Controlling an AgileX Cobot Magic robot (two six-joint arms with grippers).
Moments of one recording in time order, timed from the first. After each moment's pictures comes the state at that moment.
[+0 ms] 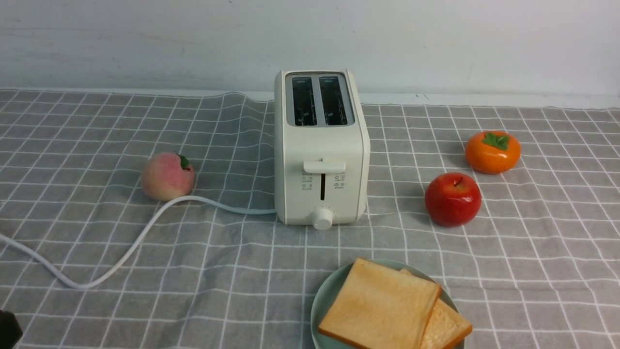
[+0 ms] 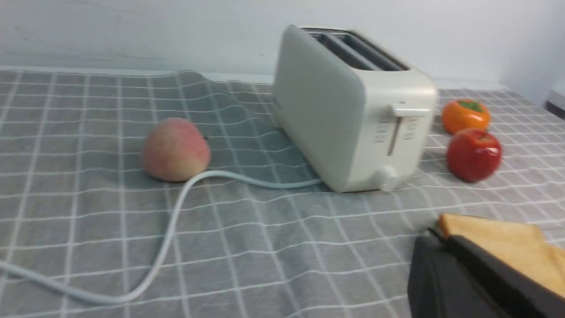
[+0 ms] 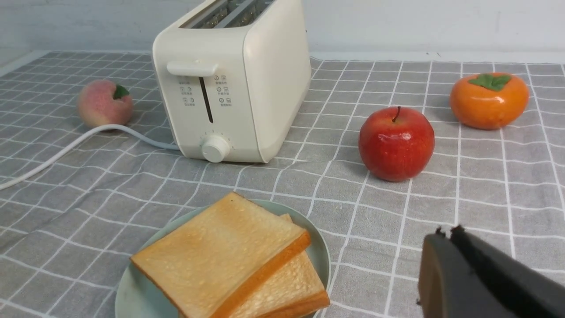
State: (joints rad) right arm 0.30 0.12 -0.20 0.14 0.34 -0.03; left arm -0.32 0.03 -0.24 -0.03 0.43 -0.22
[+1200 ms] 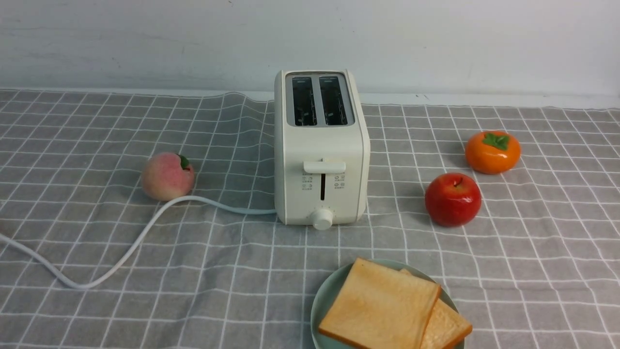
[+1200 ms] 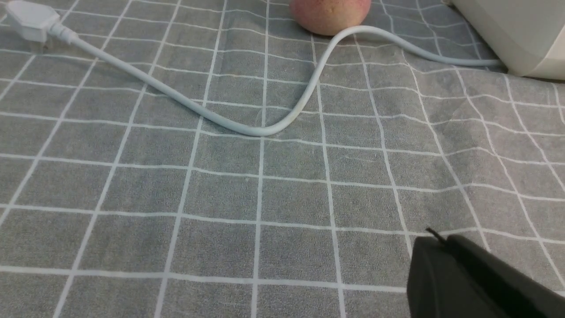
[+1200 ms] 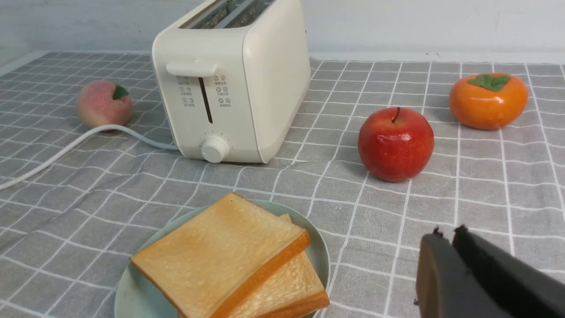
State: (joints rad) right arm 0.30 0.12 -0.20 0.14 0.34 -0.03; left arm -0.10 -0.01 0.03 -0.01 0.40 -0.21
